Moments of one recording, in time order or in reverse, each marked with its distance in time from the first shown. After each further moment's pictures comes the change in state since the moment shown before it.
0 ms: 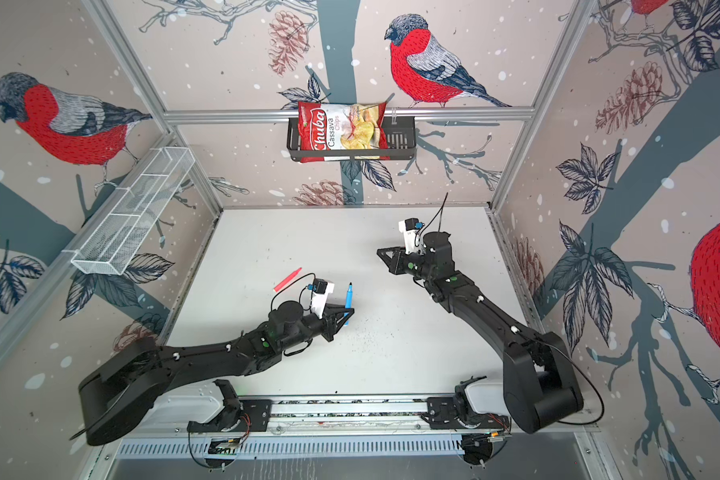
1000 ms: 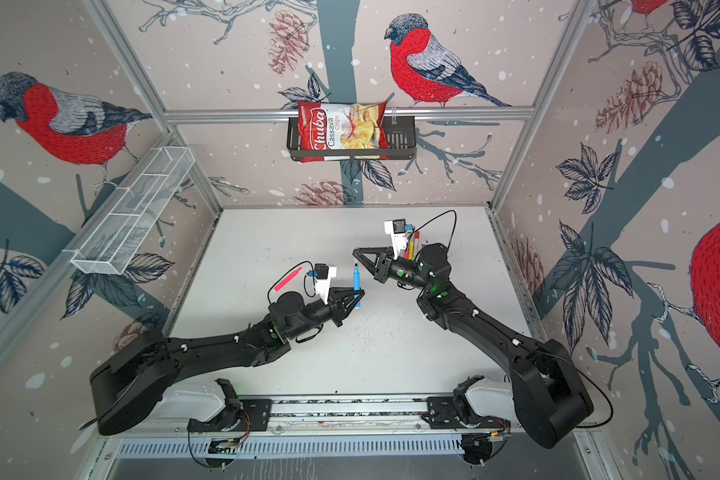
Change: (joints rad) left arm -0.006 0.042 0.108 0.144 0.014 -0.025; right arm 0.153 -0.044 -0.069 0.384 -0.089 0.175
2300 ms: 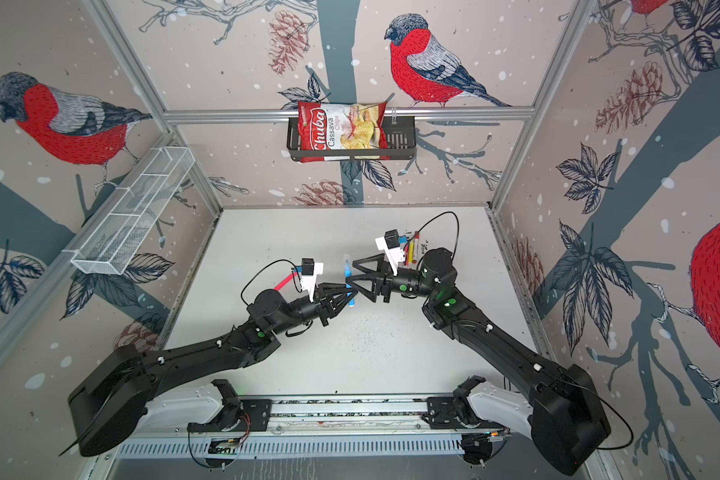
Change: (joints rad) left arm 0.076 -0.135 -0.025 0.061 0.222 -0.037; right arm 0.026 -0.157 0.004 -0.179 -0.175 -0.239
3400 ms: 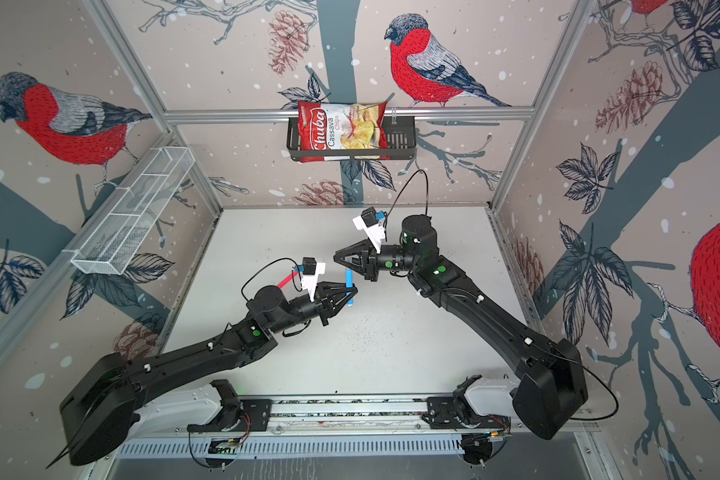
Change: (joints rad) left arm -0.011 -0.051 0.056 -0.180 -0.022 0.106; right arm 0.047 0.198 0.373 -0.394 -0.053 -0.202
